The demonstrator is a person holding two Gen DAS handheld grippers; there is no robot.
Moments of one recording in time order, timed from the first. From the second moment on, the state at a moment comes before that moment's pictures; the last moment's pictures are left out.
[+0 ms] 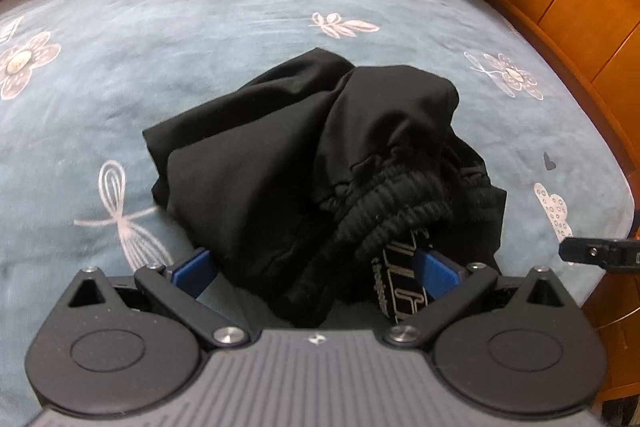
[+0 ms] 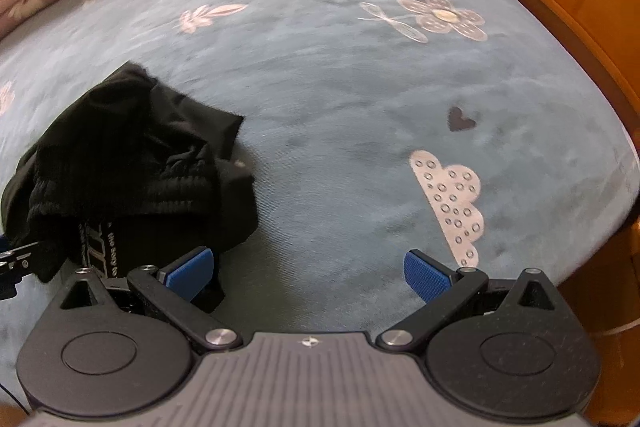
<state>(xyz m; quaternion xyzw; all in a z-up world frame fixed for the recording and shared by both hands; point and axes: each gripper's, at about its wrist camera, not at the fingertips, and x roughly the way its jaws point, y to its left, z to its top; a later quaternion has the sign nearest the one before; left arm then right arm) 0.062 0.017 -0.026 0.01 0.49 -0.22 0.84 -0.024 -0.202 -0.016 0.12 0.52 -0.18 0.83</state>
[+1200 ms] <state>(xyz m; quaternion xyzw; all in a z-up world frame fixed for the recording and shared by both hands) 0.002 -0.028 -0.014 -0.17 0.42 -0.07 0.89 0.017 -0.297 -0.044 0.11 0.42 0.10 0.89</state>
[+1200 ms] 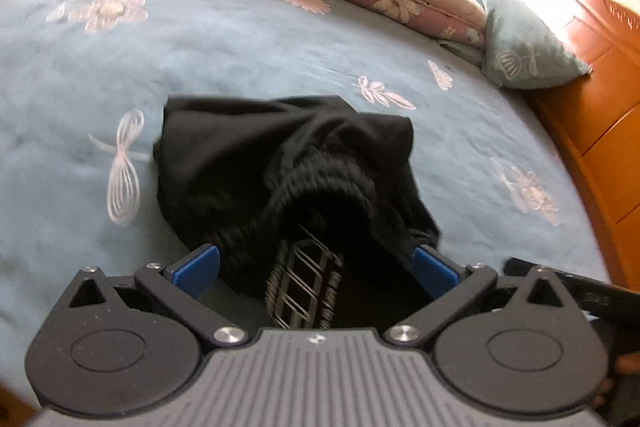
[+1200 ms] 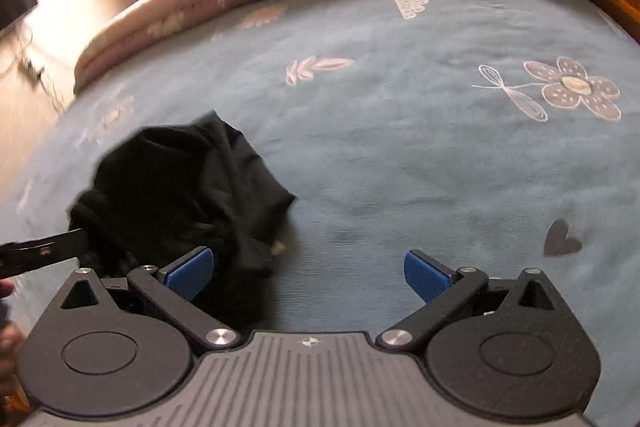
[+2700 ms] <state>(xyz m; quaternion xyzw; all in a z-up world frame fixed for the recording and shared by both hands) -0.014 0.061 -0.061 0.00 0.41 -0.11 0.91 -0.014 -0.161 -0.008 -0.14 0.34 0.19 0.91</state>
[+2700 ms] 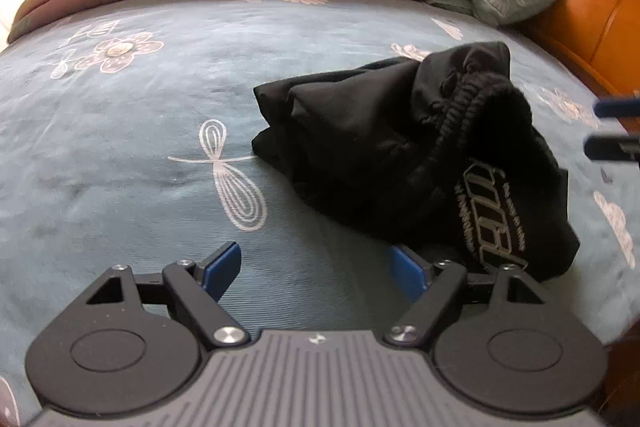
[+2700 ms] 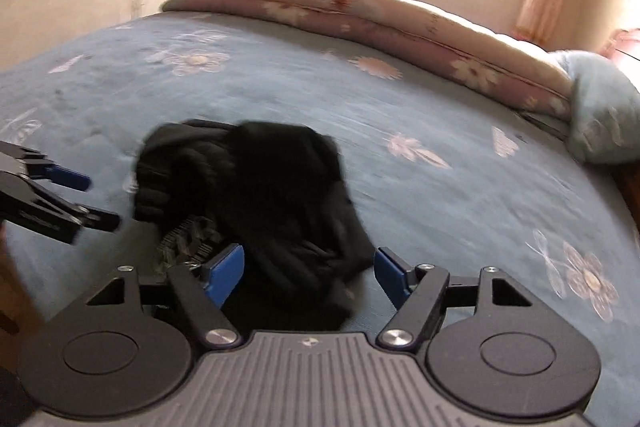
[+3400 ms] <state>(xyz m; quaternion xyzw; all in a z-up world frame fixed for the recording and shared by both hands) -0.007 0.081 -0.081 0.01 0.43 -0.14 0.89 0.022 -0.109 -0.014 -0.16 0.43 0.22 0.86</state>
